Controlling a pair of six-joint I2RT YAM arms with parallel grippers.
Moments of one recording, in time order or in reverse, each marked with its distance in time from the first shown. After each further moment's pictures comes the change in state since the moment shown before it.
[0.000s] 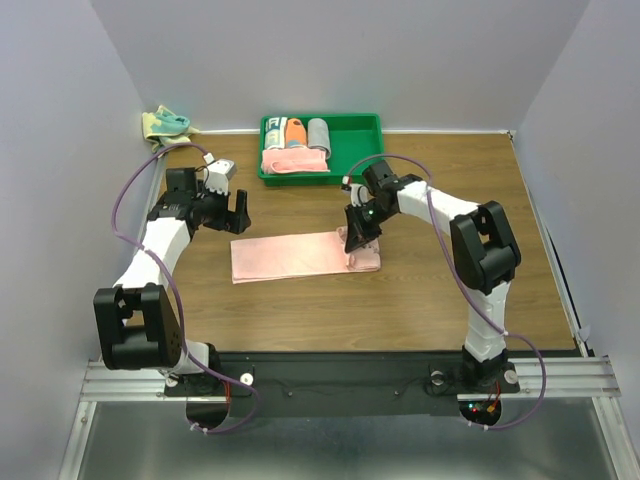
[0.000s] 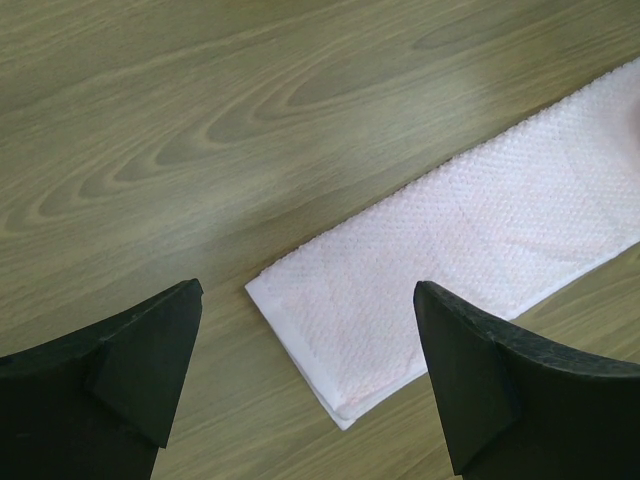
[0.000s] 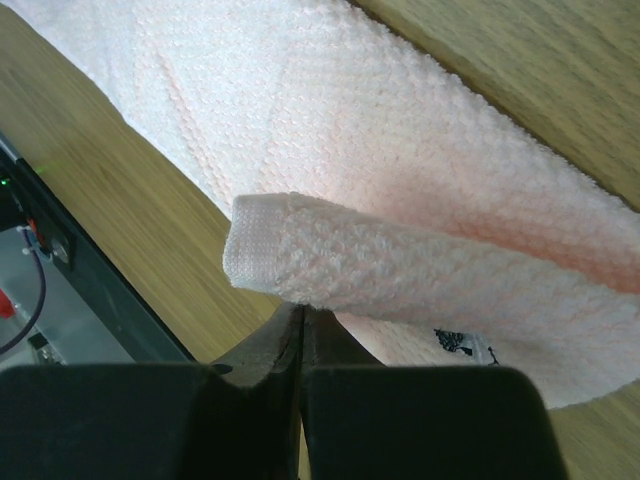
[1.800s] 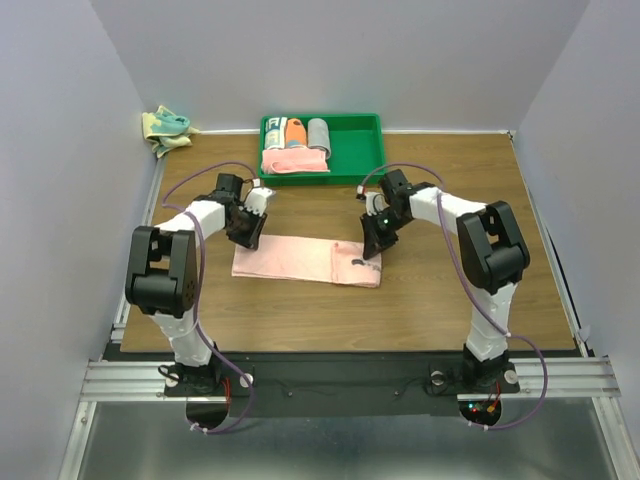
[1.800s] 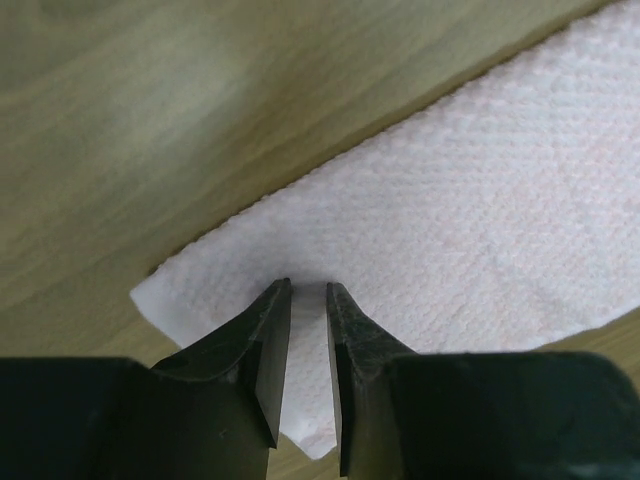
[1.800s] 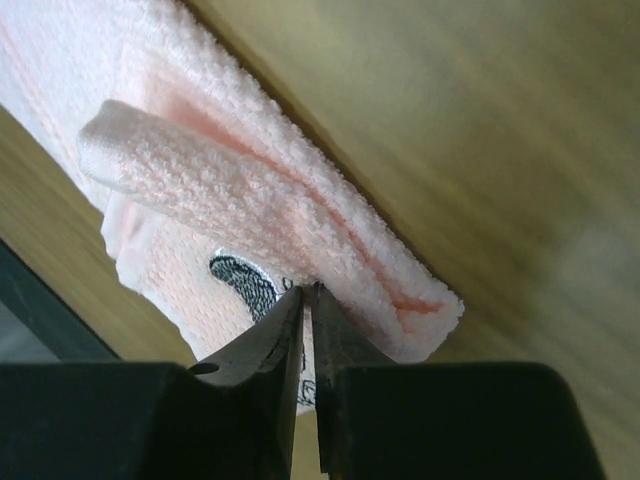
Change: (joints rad) left arm -0.180 0.343 0.063 -0.096 -0.161 0.127; right arm -0.077 -0.005 -0.110 0.028 0.076 -0.141
